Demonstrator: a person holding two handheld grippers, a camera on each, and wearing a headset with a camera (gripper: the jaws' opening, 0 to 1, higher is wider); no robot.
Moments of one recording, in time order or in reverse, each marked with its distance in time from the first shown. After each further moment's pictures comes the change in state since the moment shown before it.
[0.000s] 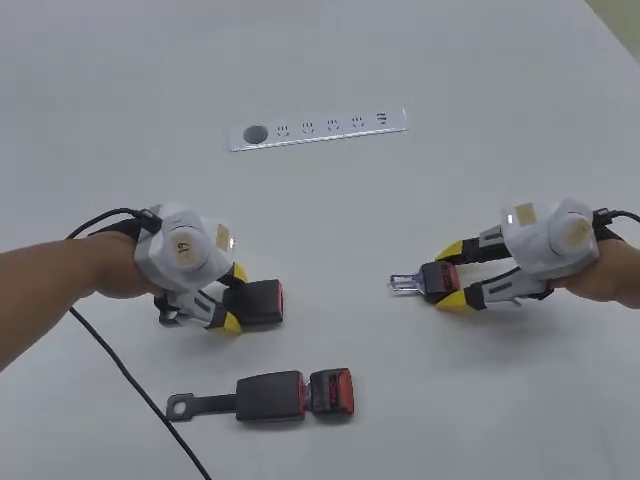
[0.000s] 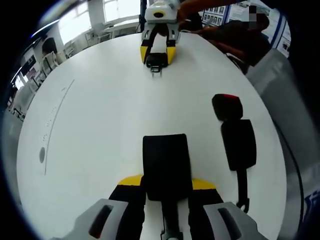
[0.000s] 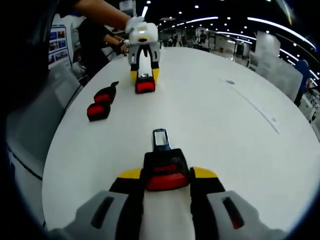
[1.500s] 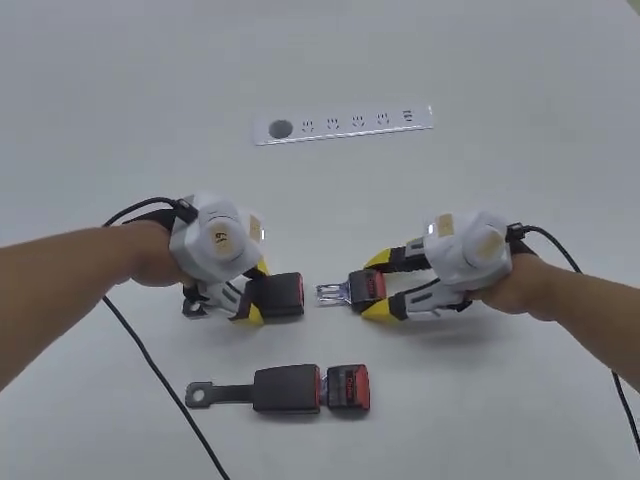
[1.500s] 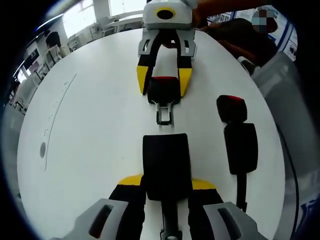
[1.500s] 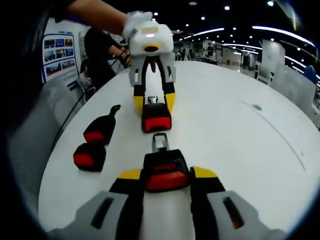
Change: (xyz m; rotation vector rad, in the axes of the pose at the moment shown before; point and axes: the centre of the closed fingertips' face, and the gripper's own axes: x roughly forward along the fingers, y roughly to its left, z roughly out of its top) left arm 0.003 0.004 -0.002 -0.041 0.042 0.018; right arm 0.085 0.018 0.079 -0.017 -0.138 0.075
